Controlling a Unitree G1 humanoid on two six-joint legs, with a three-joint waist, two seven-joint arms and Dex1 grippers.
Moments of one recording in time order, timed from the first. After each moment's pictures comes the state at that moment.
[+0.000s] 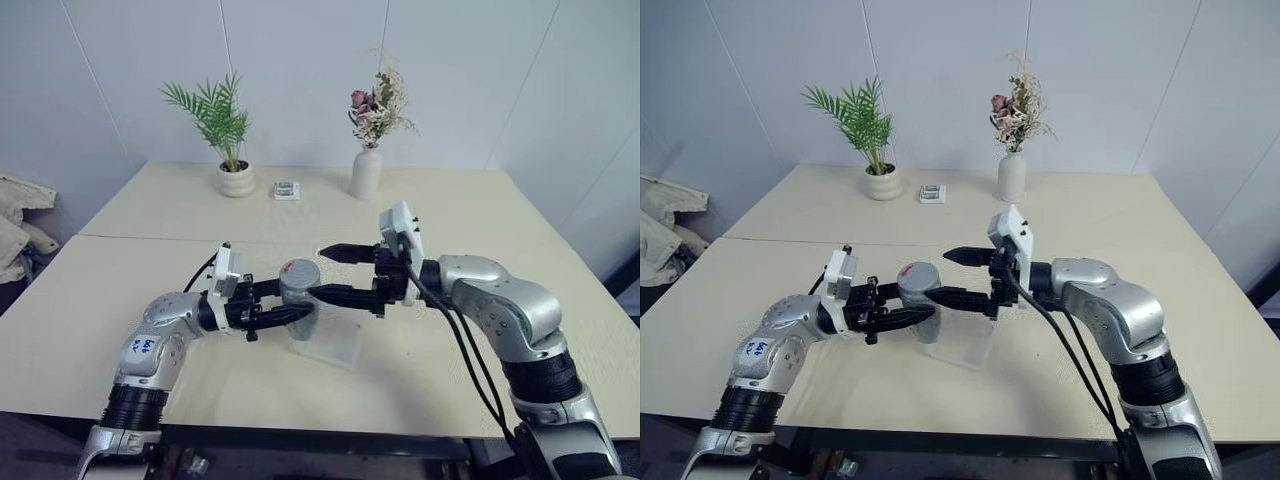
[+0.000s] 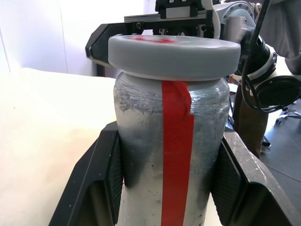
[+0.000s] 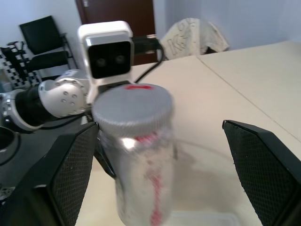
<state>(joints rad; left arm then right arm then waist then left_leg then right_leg) -0.58 0.48 0.06 0.09 -0.57 0.28 -1.21 -0.81 -0.50 0.06 -0.20 0.65 0.77 0.91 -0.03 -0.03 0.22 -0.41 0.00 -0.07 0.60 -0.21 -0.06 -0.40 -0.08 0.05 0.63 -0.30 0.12</state>
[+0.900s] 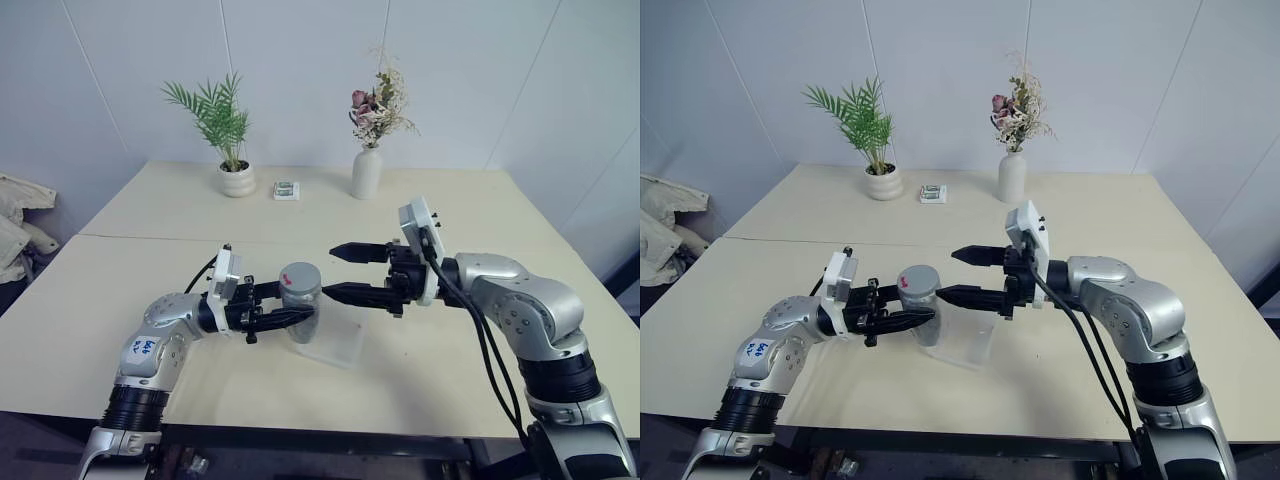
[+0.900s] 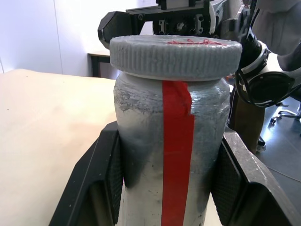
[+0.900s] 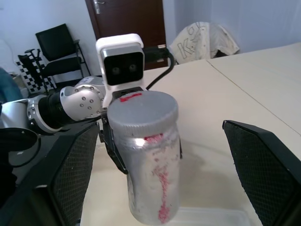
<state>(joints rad) -0.58 0.48 0.05 0.09 -0.57 0.28 -1.22 -0.82 -0.51 0.04 -0.21 0.73 0.81 0.96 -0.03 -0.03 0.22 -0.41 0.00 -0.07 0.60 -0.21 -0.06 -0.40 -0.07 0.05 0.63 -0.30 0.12</state>
